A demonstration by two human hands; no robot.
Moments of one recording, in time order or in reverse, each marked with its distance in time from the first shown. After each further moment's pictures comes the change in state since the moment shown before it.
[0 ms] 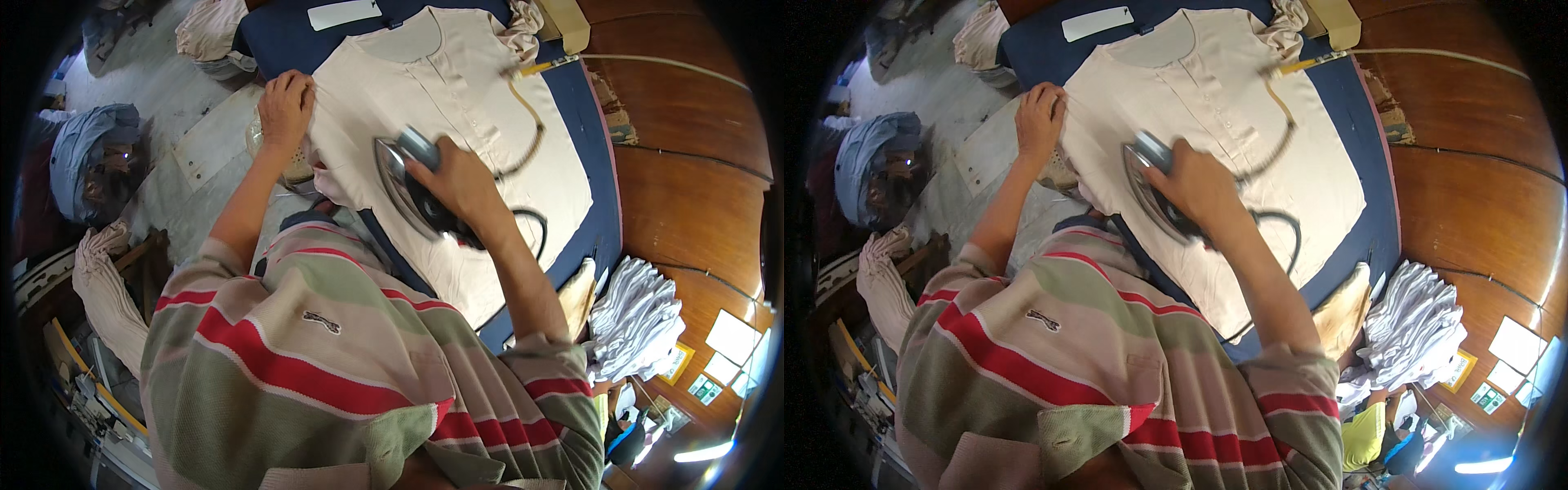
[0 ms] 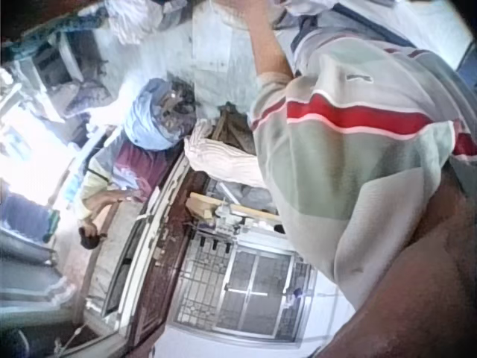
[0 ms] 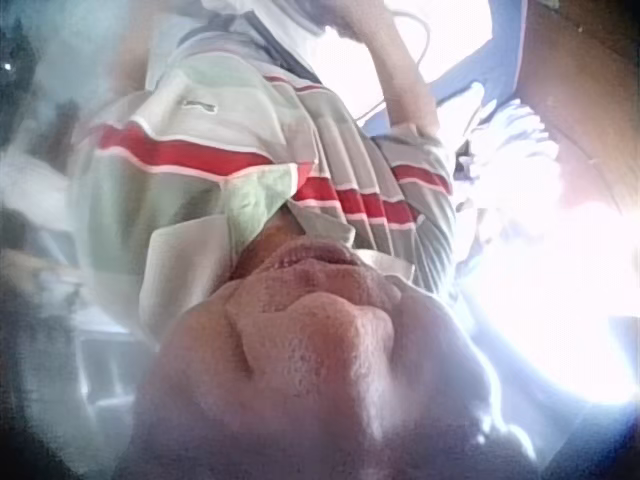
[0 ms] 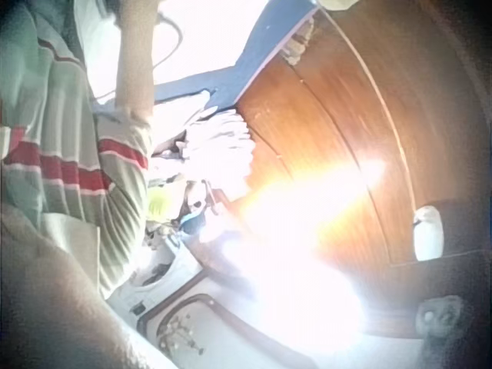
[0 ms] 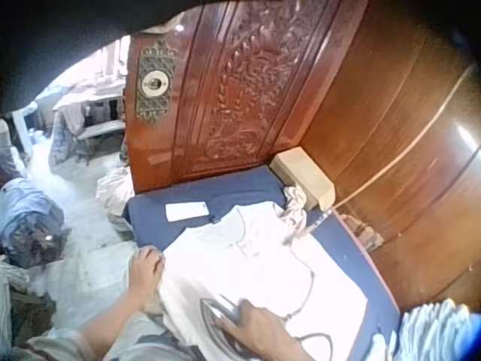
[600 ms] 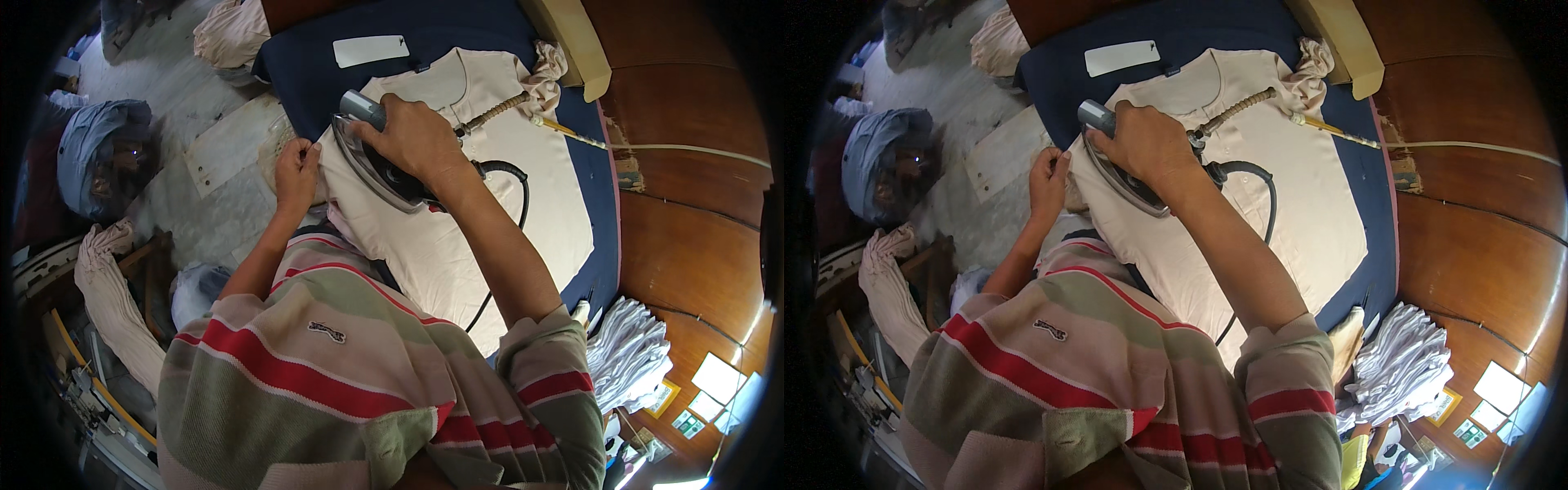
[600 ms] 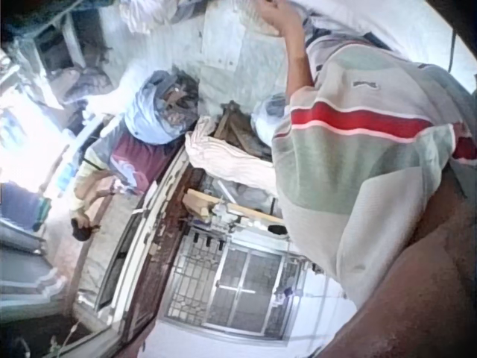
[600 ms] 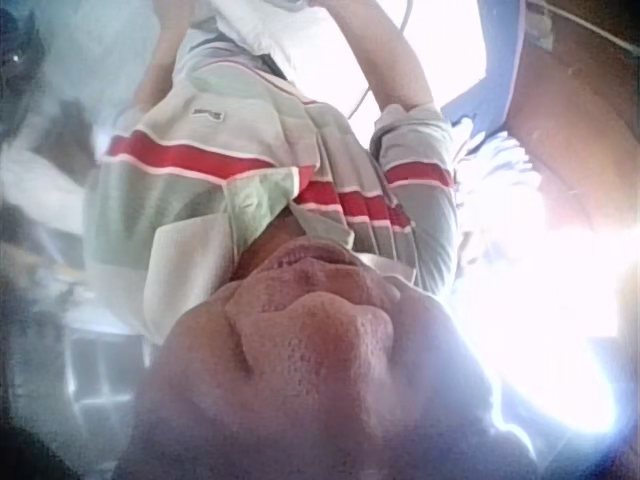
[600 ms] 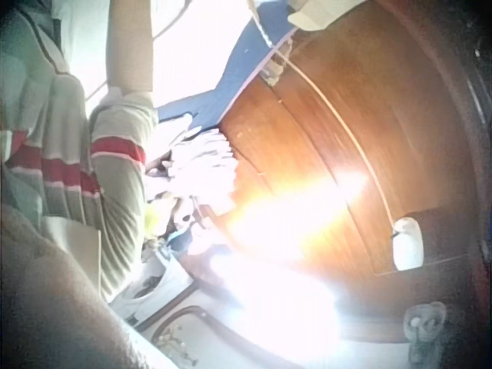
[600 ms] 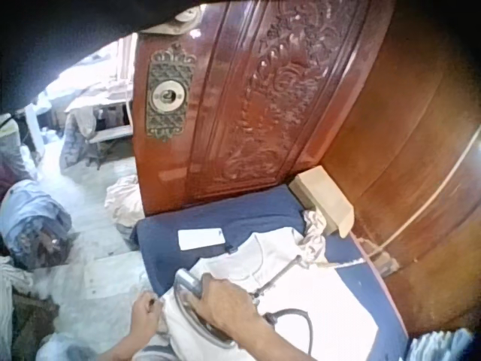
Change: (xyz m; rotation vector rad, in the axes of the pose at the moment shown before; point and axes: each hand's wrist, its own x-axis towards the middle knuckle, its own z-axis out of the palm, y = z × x) left_hand -0.027 -0.012 0.002 -0.664 0.002 -0.586; right_hand 0.133 -0.079 -0.016 -0.080 0.022 -0.266
